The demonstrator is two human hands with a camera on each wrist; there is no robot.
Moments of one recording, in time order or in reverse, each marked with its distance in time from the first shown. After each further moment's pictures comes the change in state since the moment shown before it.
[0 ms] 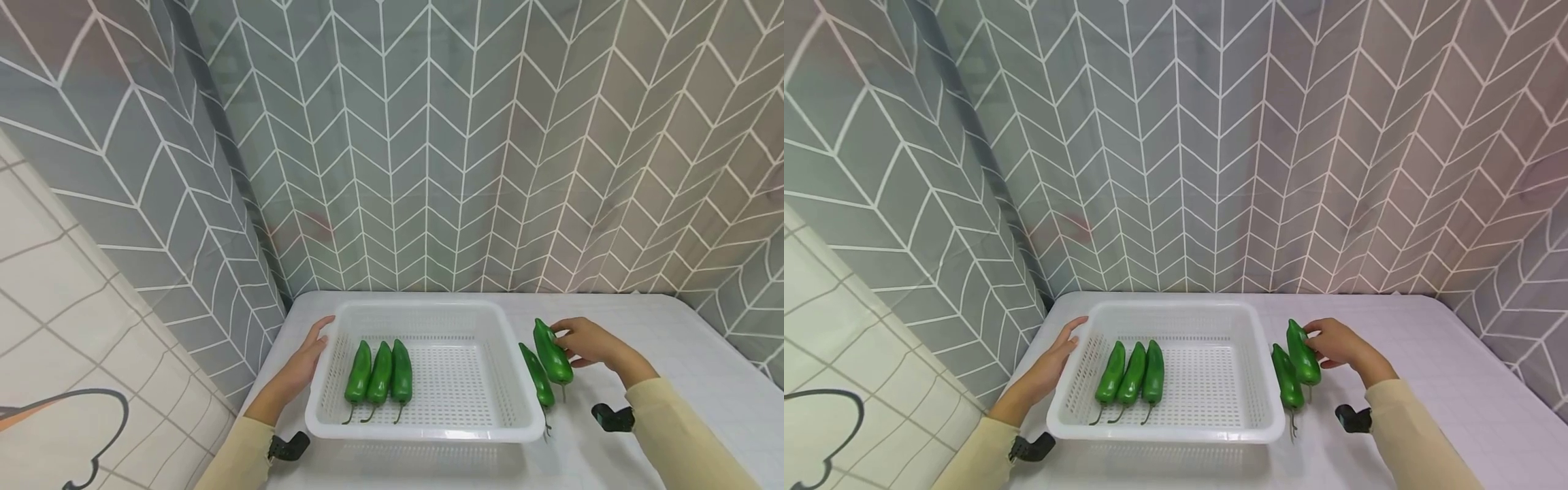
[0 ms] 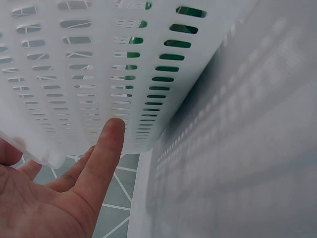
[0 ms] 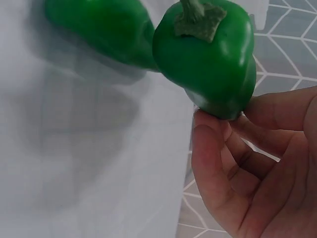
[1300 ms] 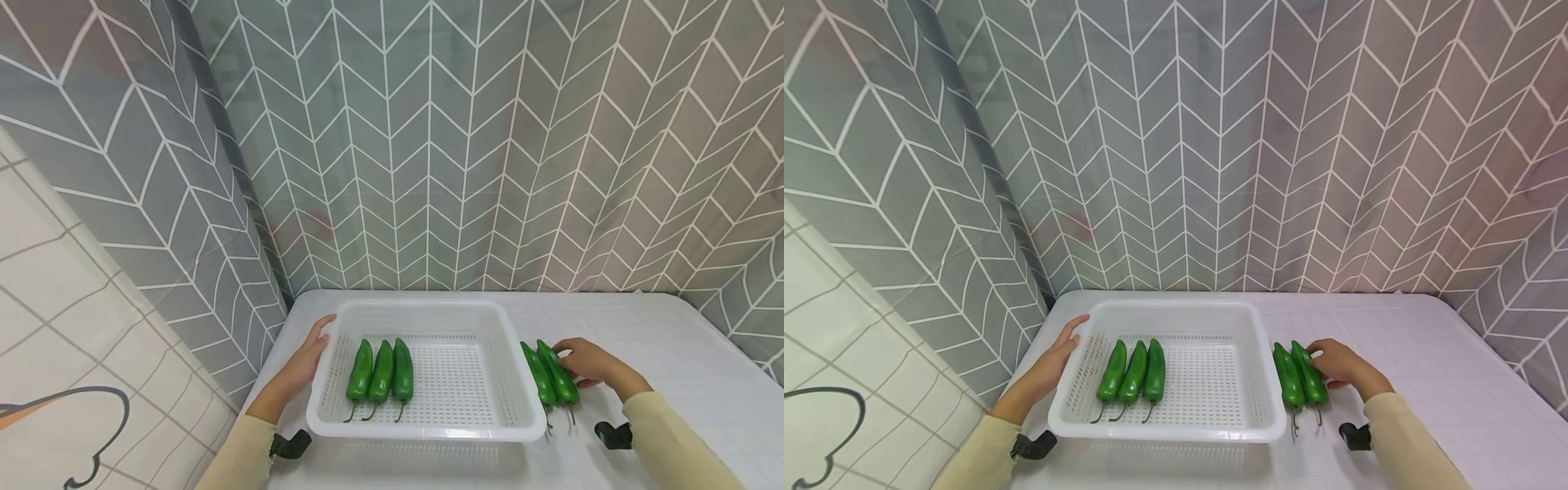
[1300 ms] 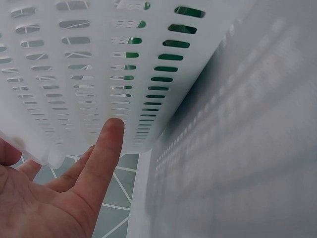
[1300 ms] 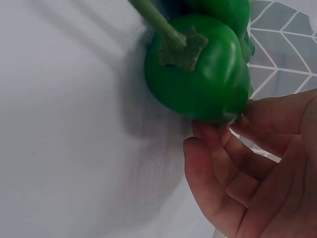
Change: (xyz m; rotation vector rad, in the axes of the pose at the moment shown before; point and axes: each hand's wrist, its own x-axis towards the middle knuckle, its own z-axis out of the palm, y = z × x) left_hand 0.000 0.000 0.000 0.001 -0.001 0.000; right_hand 0.008 0.036 0.027 -0.060 -0.046 0.079
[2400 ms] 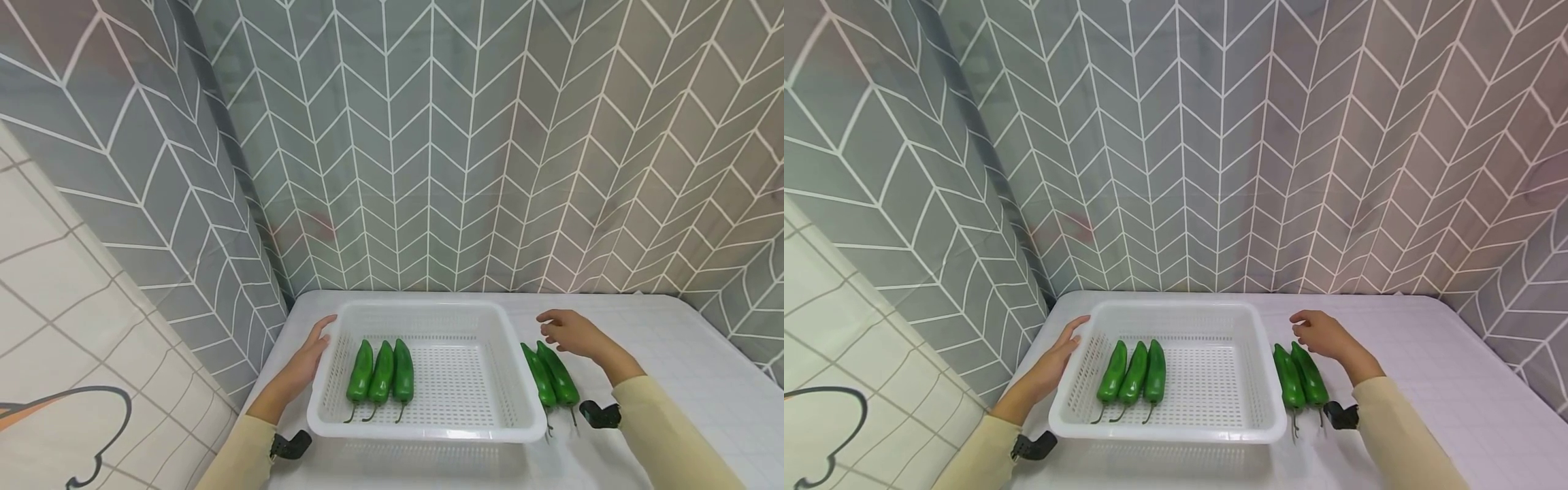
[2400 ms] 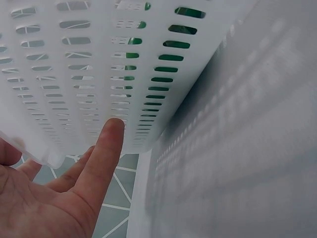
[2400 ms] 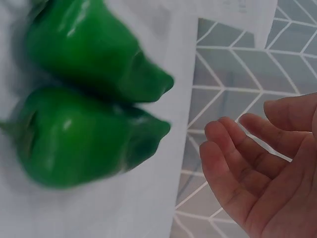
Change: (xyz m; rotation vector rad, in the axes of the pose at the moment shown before) left_hand -0.001 0.001 0.000 -0.007 -0.006 0.008; right_hand -0.005 -0.048 -0.020 -0.011 0.141 -0.248
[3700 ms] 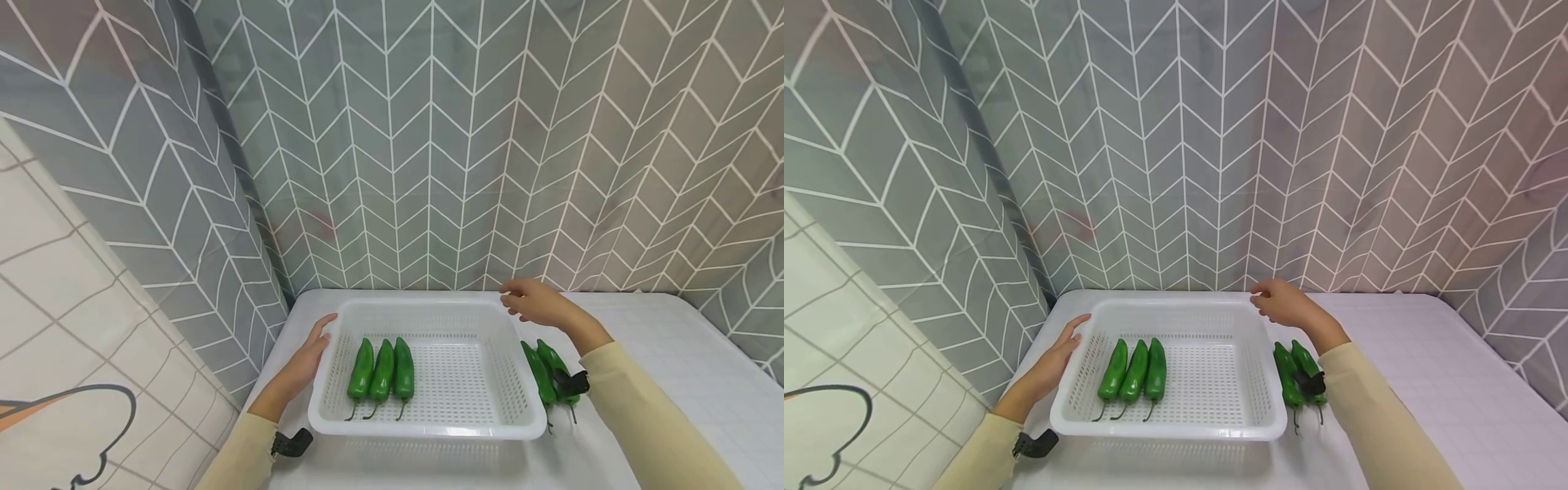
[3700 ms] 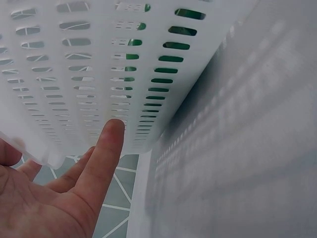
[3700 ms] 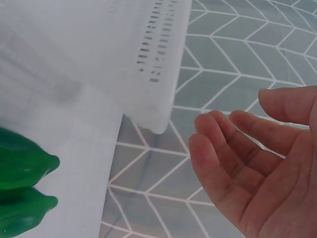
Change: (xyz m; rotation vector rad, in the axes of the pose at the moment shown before) left_hand 0.000 0.000 0.000 0.001 0.000 0.000; right_hand 0.020 -0.084 -0.004 -0.026 -0.040 -0.189
